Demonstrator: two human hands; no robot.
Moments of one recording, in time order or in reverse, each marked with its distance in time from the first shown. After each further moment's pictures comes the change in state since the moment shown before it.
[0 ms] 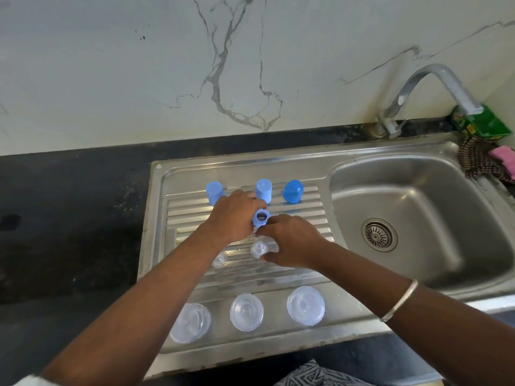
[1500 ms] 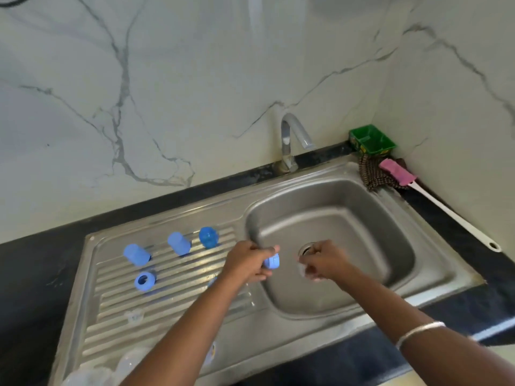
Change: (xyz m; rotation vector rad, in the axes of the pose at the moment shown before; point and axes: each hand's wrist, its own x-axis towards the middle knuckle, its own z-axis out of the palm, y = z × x) left_hand 0.076 0.245 0.031 -1.034 -0.114 -0.675; right_hand -0.178 0.211 -0.041 0.898 0.198 0.847
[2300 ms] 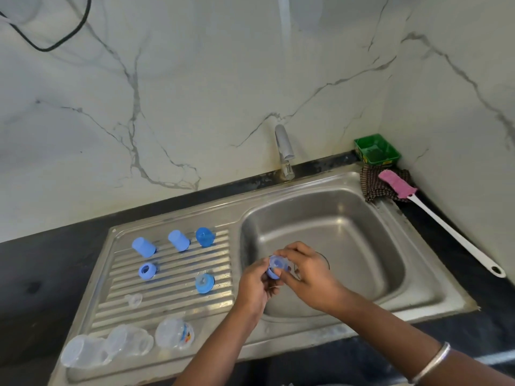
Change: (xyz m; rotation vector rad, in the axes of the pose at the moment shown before) left_hand -0.052 -0.008 0.099 -0.646 0.129 0.071; right_hand -0.028 0.027 -0.033 -0.153 0.001 -0.910
